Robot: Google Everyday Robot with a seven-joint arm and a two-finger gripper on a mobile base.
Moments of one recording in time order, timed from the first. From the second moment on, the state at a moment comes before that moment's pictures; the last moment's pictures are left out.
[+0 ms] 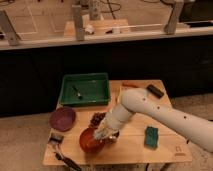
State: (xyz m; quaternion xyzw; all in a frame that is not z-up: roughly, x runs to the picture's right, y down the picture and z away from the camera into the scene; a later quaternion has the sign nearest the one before) arm -0.032 0.212 0.683 -0.33 -0.38 -0.15 0.85
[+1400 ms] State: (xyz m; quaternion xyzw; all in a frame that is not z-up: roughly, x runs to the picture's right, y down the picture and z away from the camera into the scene) arm -0.073 0.251 0.693 -0.36 -0.38 -0.19 0.83
